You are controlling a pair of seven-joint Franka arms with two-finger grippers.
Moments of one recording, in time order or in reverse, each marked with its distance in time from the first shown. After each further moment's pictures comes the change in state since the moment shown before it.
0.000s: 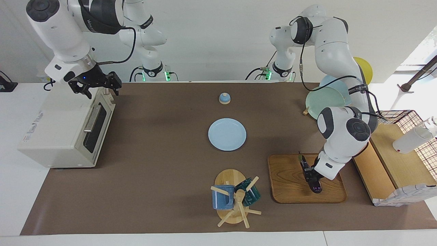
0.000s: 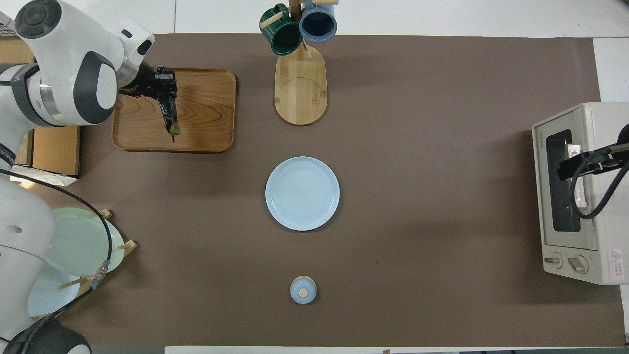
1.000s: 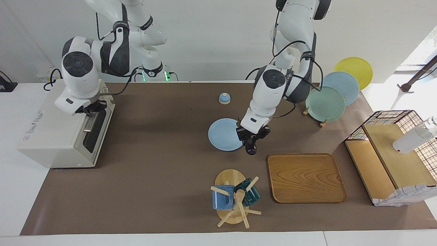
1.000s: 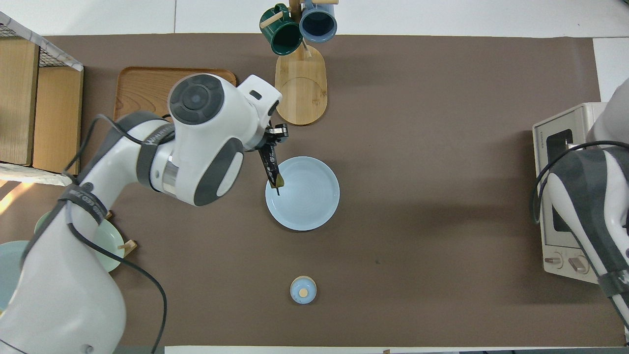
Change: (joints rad) left arm -0.322 -0.325 -0.001 -0.288 -0.049 -0.011 -0.396; right arm -0.021 0.055 -0.030 -0.209 -0.331 0.178 -0.054
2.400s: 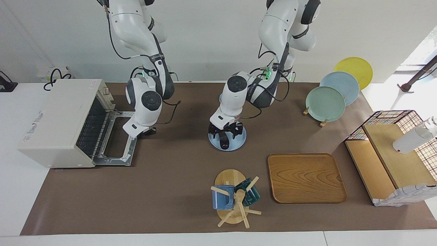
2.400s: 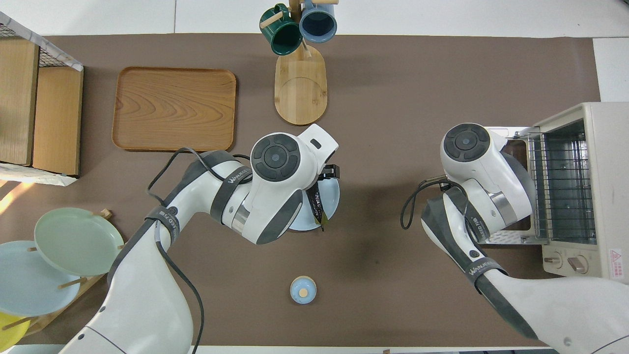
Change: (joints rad) left arm -0.226 0.070 -0.024 -0.172 0.003 0.232 -0.090; right arm 0.259 0.205 0.000 -0.232 -0.040 0.381 0.538
